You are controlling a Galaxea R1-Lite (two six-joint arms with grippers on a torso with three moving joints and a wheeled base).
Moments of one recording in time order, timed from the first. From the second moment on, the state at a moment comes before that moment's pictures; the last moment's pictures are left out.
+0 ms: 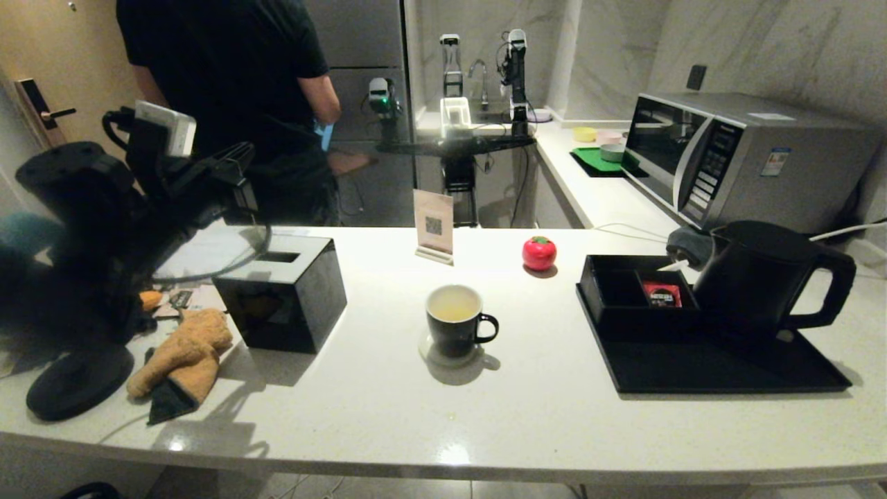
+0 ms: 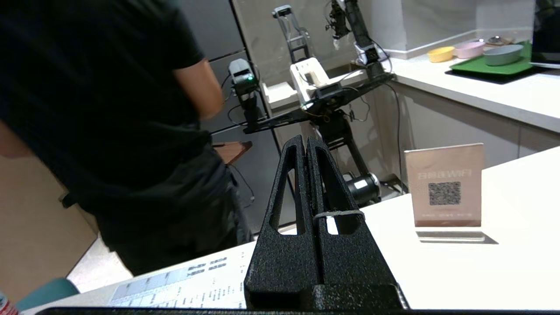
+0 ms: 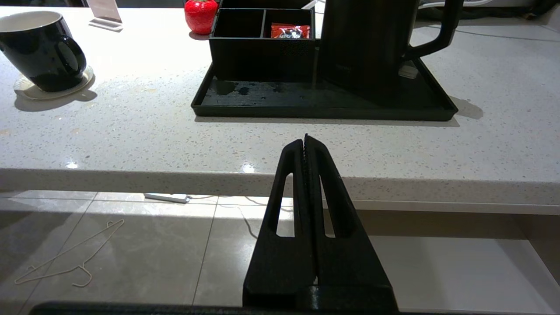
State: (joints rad) left arm 0.02 1.87 -0.89 -1.28 -0.23 0.18; right arm 0.00 0.00 0.00 0.00 -0.01 0.00
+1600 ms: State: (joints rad) left arm 0.15 1.91 -1.02 -1.23 -0.33 0.10; right arm 0.00 0.00 0.00 0.00 -0.01 0.00
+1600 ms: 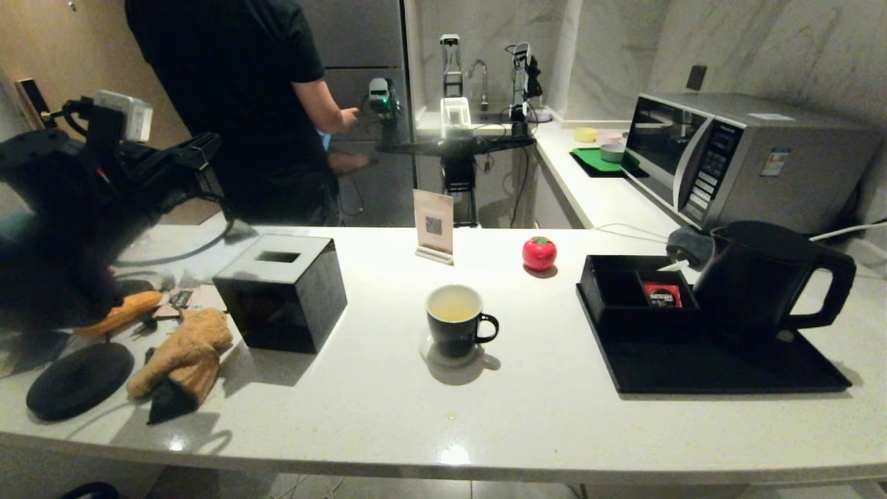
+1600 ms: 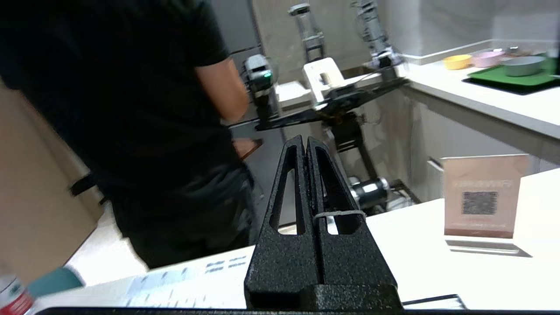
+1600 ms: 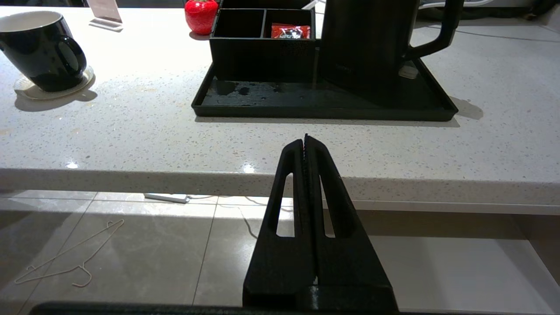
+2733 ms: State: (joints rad) left arm 0.09 2.05 -1.02 -1.23 -0.41 0.20; right arm 0.00 0.00 0.00 0.00 -0.01 0.00
